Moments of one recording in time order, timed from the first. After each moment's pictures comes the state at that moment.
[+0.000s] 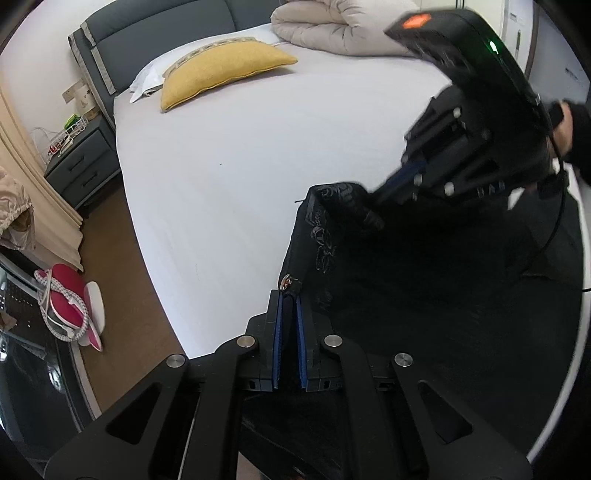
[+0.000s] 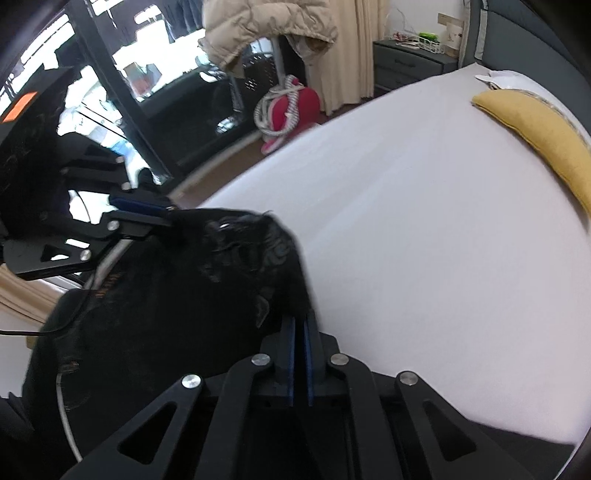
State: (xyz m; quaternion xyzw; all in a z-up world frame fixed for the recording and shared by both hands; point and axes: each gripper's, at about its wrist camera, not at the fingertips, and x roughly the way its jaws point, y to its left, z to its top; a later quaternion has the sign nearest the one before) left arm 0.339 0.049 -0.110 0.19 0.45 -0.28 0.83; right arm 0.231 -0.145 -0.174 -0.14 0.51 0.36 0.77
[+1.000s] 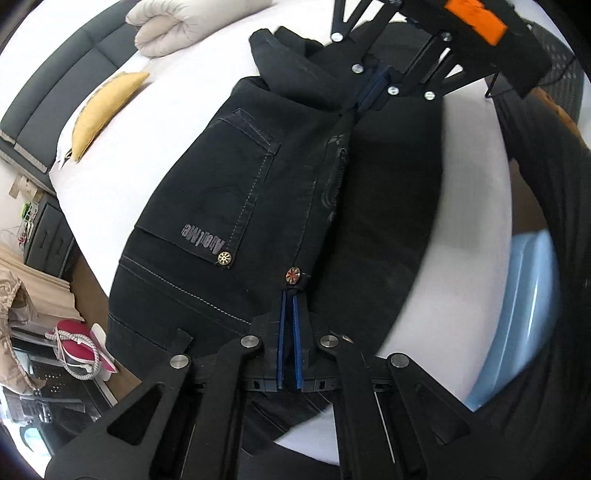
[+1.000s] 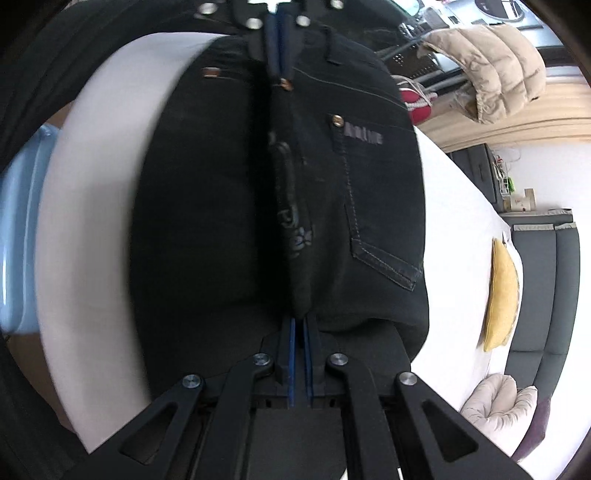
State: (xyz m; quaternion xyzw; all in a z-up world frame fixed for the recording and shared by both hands) left arm -0.017 0.016 -0.159 0.39 0.41 -0.38 0.73; right arm -0.113 -0.119 -0.203 -0.61 0.37 0.33 0.62
